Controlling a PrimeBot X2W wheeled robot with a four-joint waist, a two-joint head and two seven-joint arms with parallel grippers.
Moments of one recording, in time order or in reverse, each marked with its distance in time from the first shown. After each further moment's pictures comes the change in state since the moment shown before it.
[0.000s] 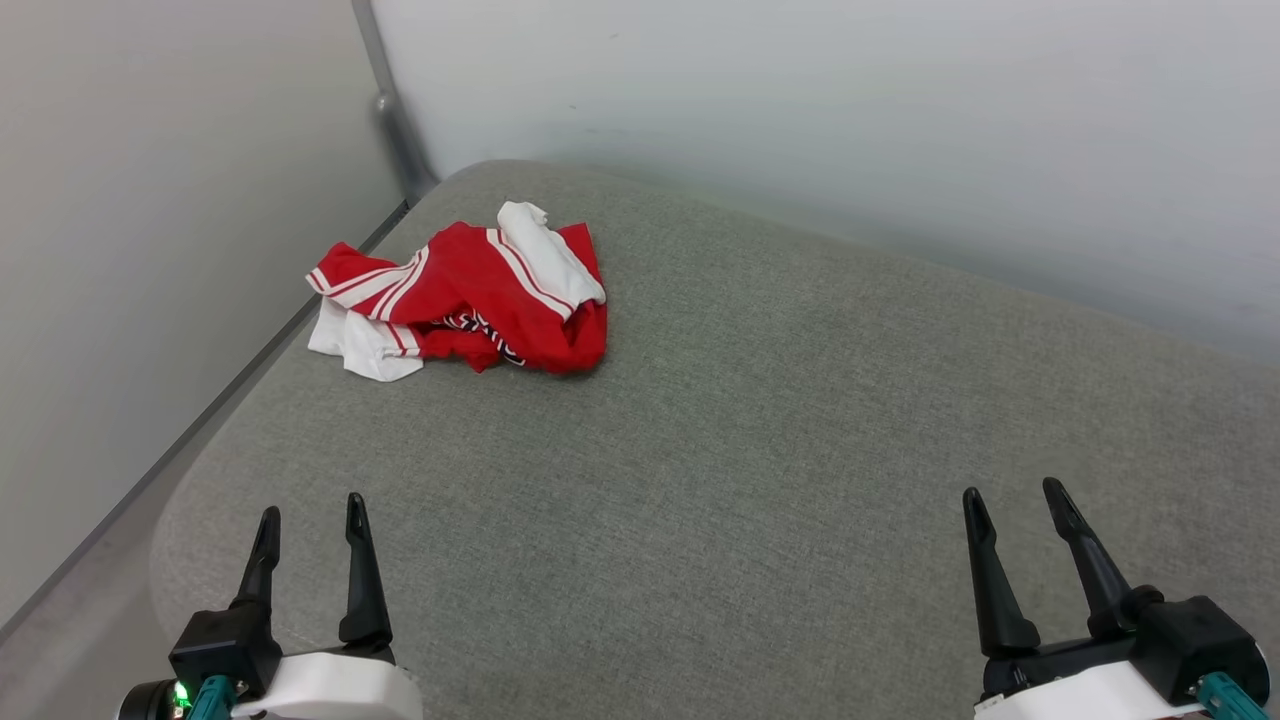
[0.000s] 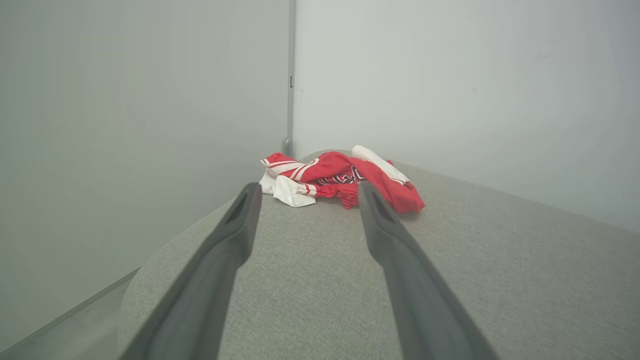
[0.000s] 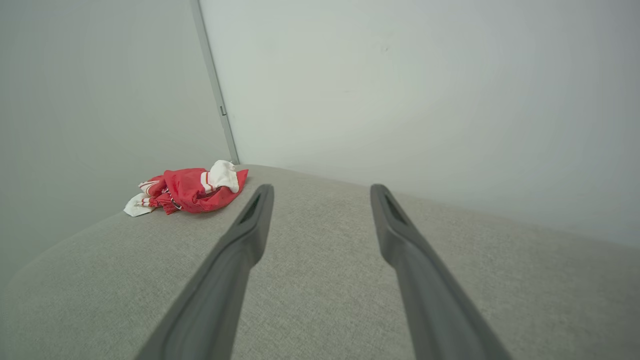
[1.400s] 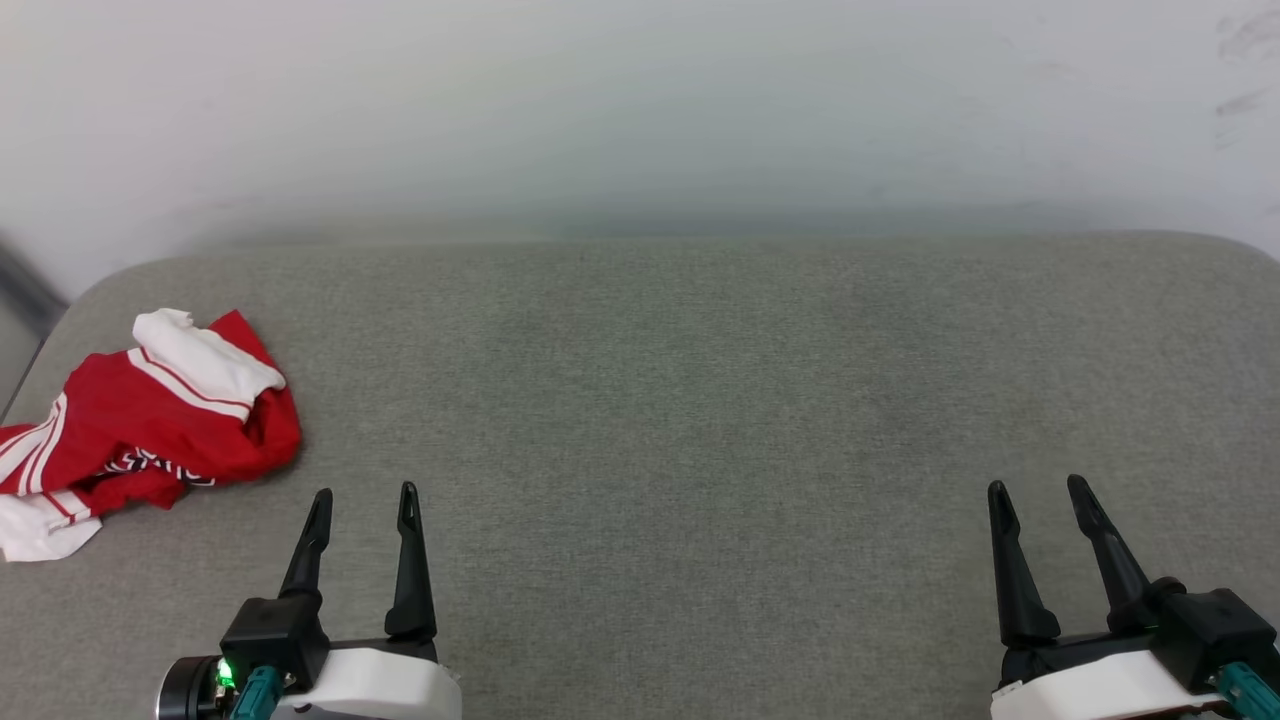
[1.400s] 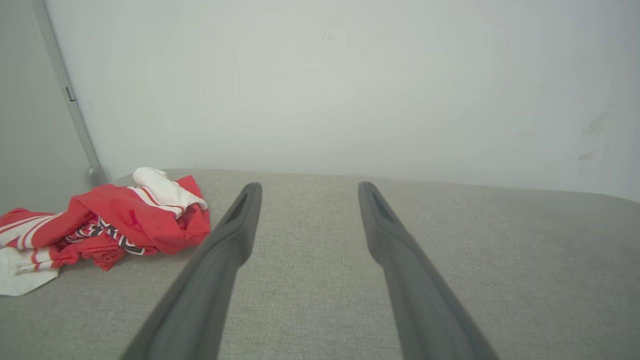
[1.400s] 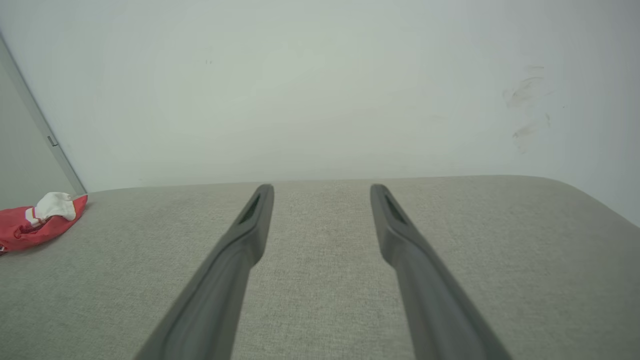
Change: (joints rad) left arm -0.007 0.000 -0.075 -0.019 0.022 0.001 0.000; right arm -0.019 0.000 -0.037 0.035 0.018 0.000 0.000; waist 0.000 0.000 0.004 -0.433
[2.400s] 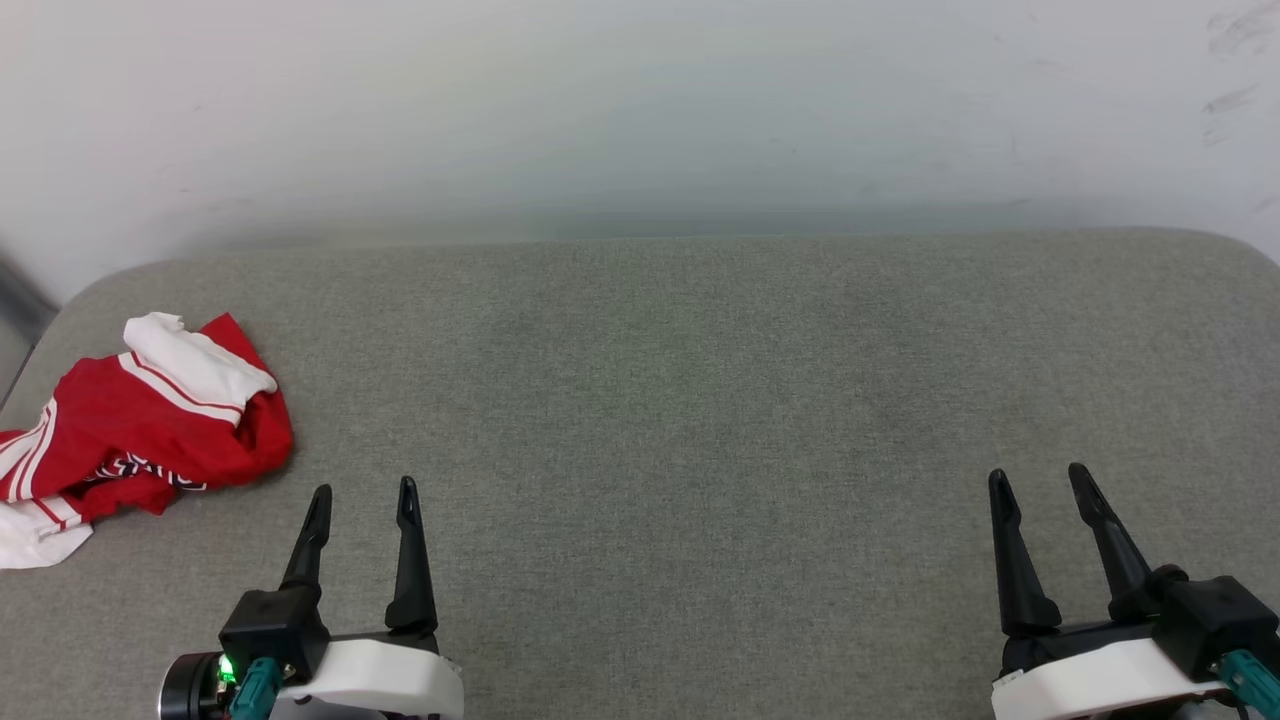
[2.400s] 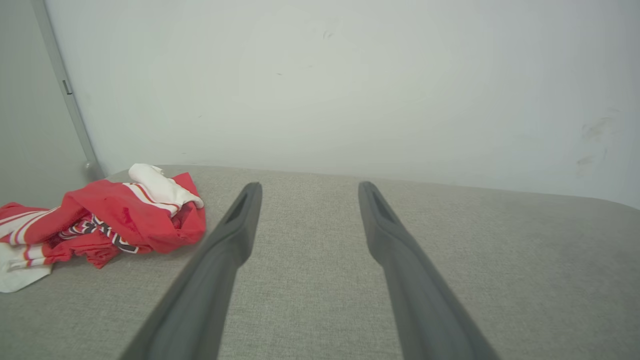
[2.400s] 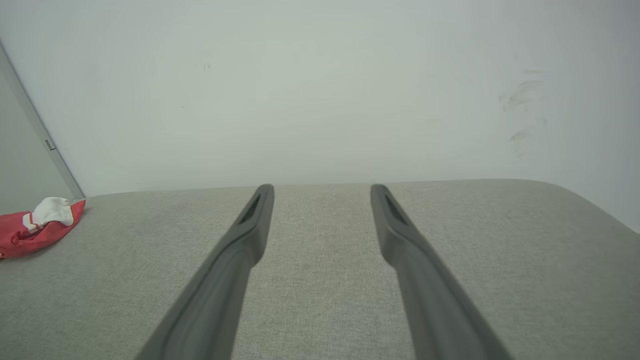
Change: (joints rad) left arm -0.010 0.001 -0.006 -0.005 -0.025 0.012 0.022; right arm -0.014 0.000 -0.002 -0.013 0.011 0.000 0.022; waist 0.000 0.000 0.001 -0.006
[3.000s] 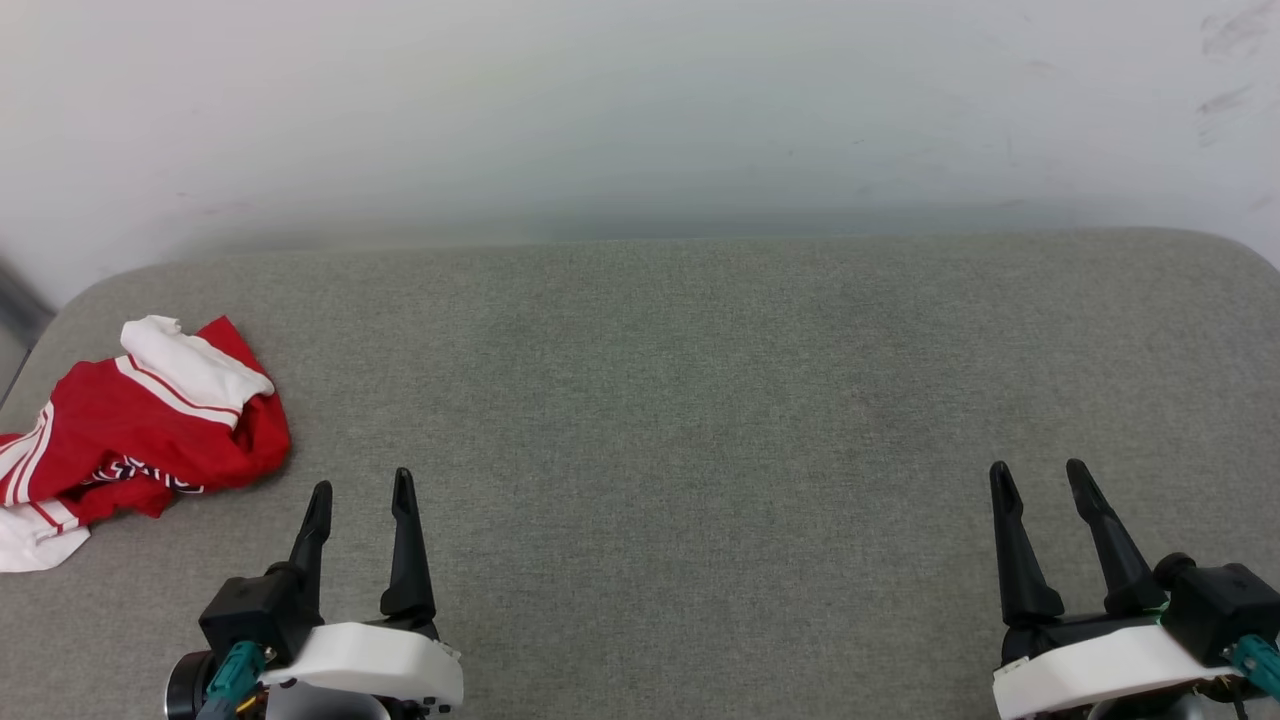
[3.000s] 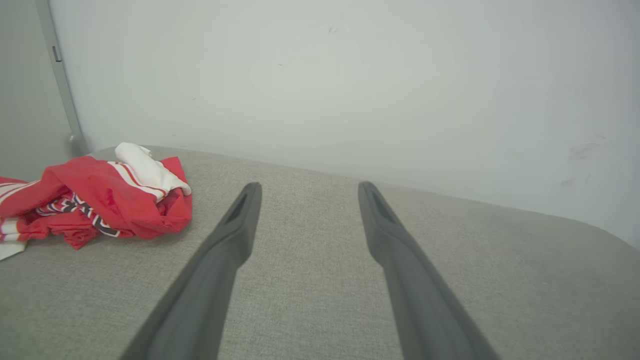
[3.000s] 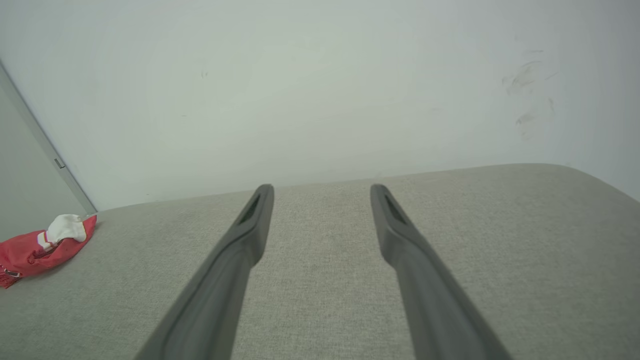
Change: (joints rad) left arm -0.016 0.004 -0.006 -0.002 -0.114 0.014 0.035; right arm -0.017 0.000 0.003 0.006 0.081 0.000 0.038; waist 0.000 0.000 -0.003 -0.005
